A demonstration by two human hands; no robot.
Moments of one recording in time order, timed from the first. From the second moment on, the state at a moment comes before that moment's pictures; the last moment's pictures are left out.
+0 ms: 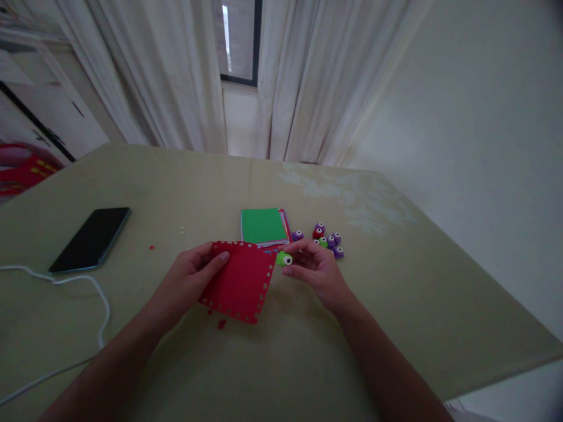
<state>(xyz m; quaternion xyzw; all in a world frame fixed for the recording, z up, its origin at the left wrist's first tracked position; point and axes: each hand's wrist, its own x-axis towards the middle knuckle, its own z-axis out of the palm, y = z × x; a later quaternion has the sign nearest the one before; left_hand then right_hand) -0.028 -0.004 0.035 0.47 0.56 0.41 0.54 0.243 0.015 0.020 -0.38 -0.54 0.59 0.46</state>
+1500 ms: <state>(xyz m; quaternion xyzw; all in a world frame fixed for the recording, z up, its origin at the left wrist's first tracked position) -0.029 -0.012 -0.015 0.82 0.53 0.15 0.17 0.217 0.002 -0.003 -0.46 -0.79 0.30 0.29</state>
